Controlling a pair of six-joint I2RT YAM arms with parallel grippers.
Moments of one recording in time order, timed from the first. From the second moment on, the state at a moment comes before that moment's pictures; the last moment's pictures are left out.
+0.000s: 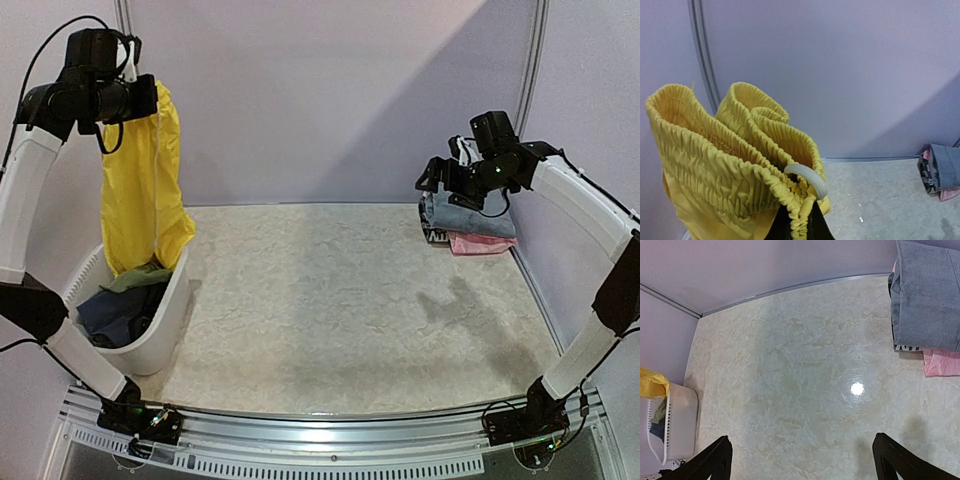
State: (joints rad) left arm -0.33 1.55 2.23 -1.01 -0.36 -0.18; right arm 0.36 1.61 1.62 -0.75 -0.20 0.48
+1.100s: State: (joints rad) left arm -1.08 1.89 1.89 -0.78 -0.46 -0.20; right arm 0.30 1.31 1.23 -0.55 -0.13 0.43
